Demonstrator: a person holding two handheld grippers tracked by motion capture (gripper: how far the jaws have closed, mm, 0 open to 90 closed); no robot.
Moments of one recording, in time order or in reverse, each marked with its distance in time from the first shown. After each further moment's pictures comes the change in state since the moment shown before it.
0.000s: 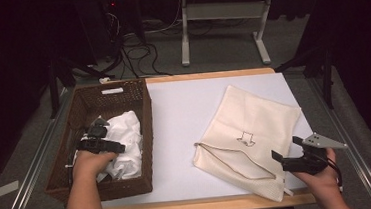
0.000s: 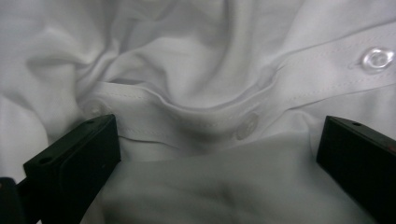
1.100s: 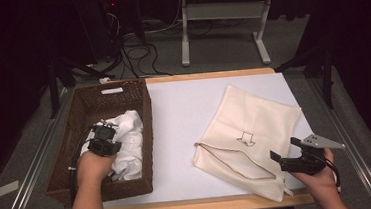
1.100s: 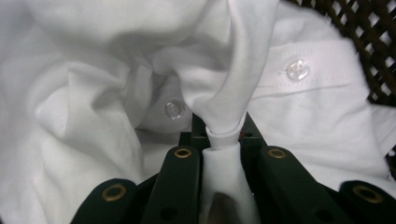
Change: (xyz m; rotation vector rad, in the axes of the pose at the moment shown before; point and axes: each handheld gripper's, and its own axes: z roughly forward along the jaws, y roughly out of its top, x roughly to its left) left arm -0.024 -0.014 -0.023 -0.278 0.015 0.222; right arm 0.003 -0.001 0.003 0.009 0.006 0.016
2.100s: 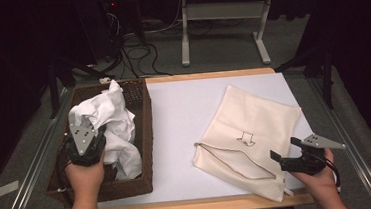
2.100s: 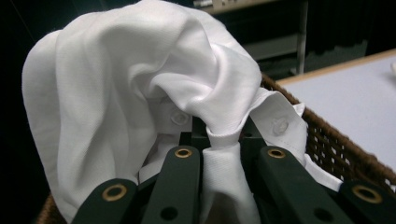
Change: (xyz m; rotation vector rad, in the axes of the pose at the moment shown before) left arm -0.009 -0.032 -0.073 -0.759 0.201 -0.002; right arm -0.001 0.000 0.000 -0.010 -0.003 0.010
